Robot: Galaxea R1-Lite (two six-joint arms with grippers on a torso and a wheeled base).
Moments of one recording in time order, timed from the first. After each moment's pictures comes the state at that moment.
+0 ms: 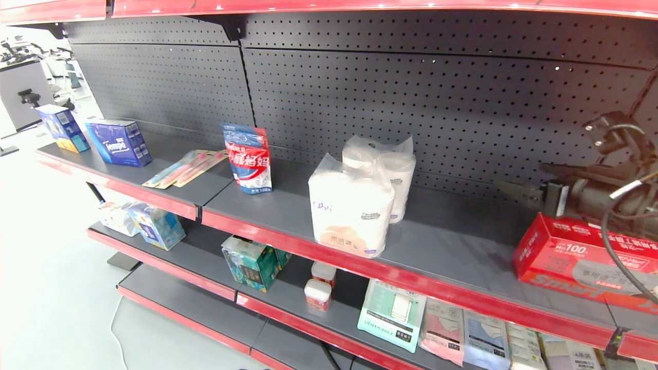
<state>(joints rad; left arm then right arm) 0.01 0.00 0.00 0.00 0.05 0.01 0.03 1.46 -0.67 -0.57 0.24 -0.16</state>
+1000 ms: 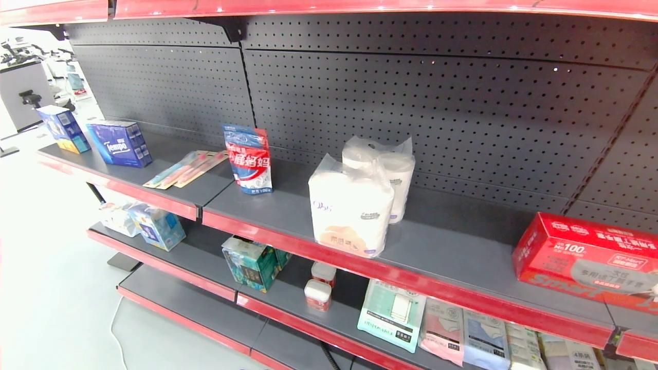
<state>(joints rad) 0.00 0.00 0.00 0.00 0.05 0.01 0.00 0.28 -0.07 -0.04 0.03 -0.08</state>
